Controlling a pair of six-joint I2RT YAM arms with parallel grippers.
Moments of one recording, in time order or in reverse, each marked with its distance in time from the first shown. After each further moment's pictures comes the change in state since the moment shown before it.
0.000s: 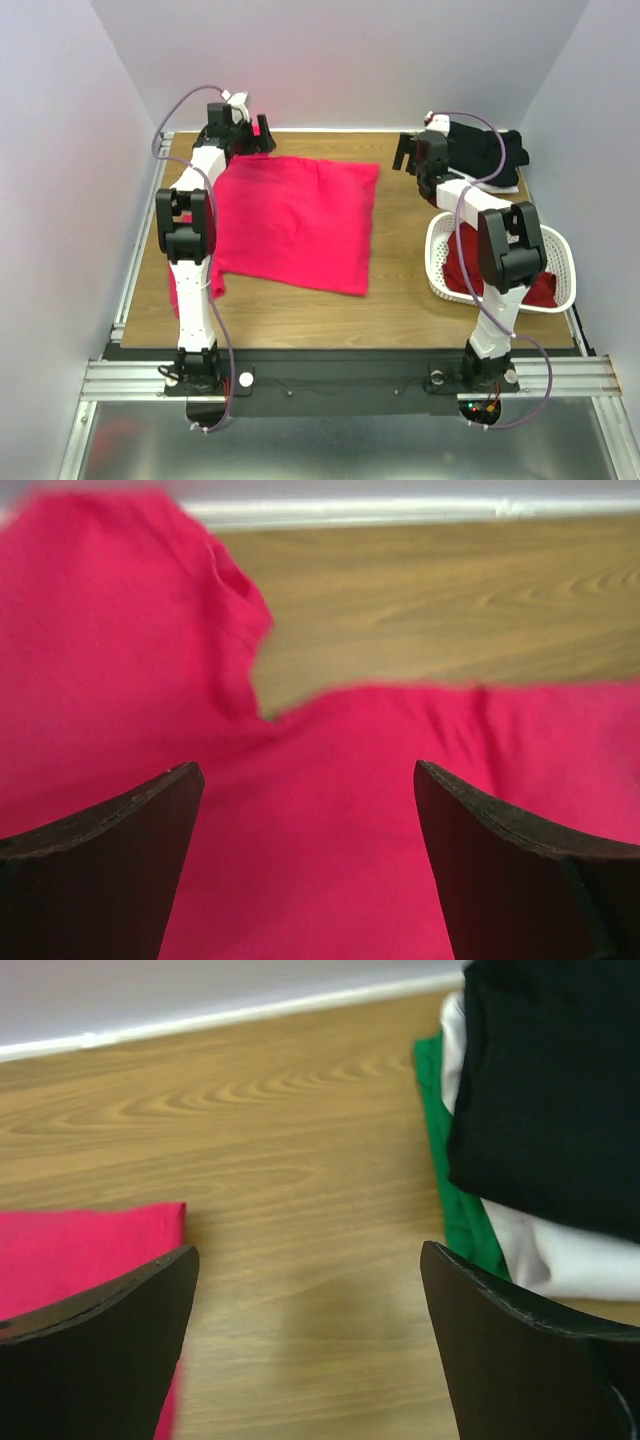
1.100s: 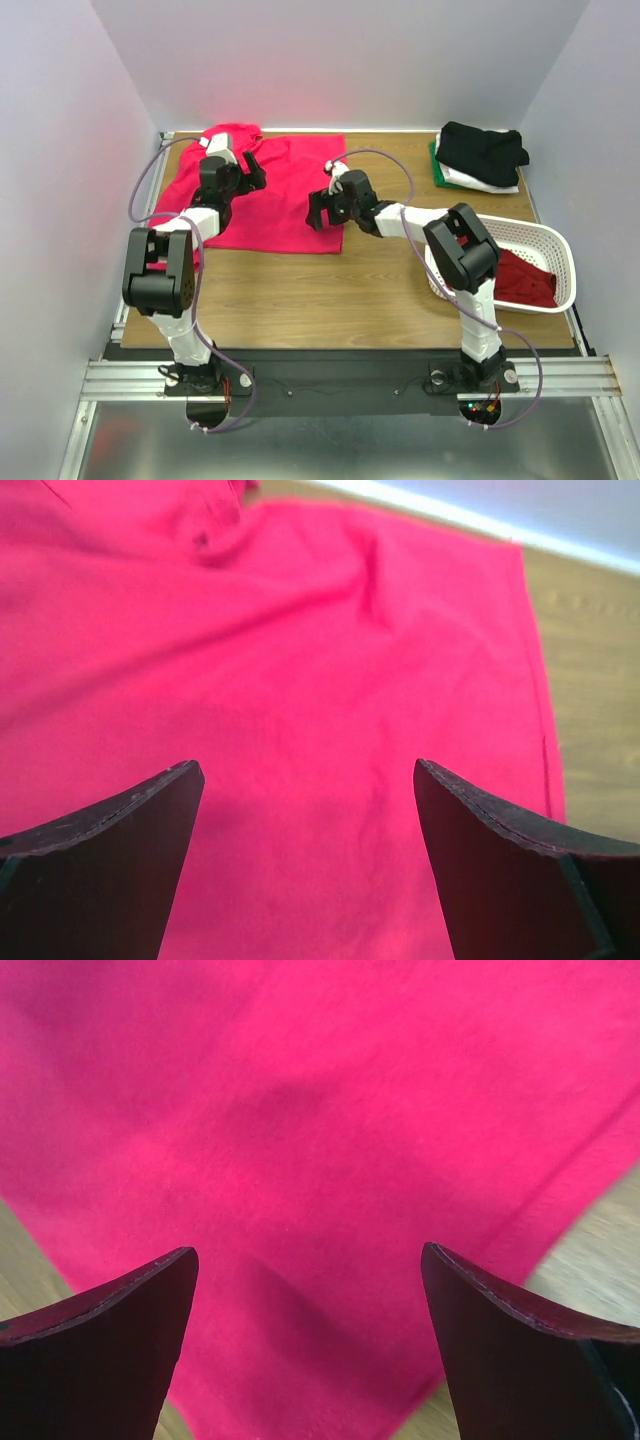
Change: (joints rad) left arm -0.038 -0.544 -1.012 0.626 -0.253 -0.167; right arm 0.355 0.155 -0.011 -0.026 -0.526 0.028
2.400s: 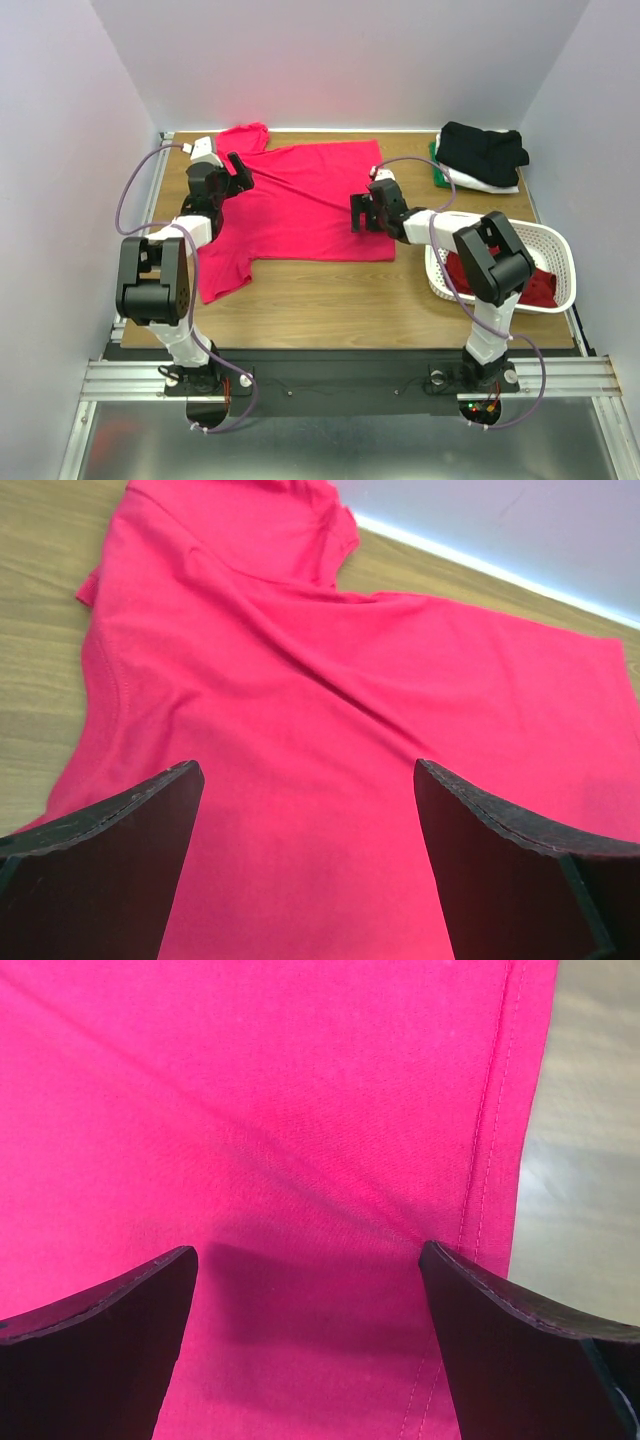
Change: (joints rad) left arm 0.053 -0.102 -0.095 0.074 -0.078 -0.027; right arm -0.097 -0.181 -0.235 -0.140 0.372 0.081
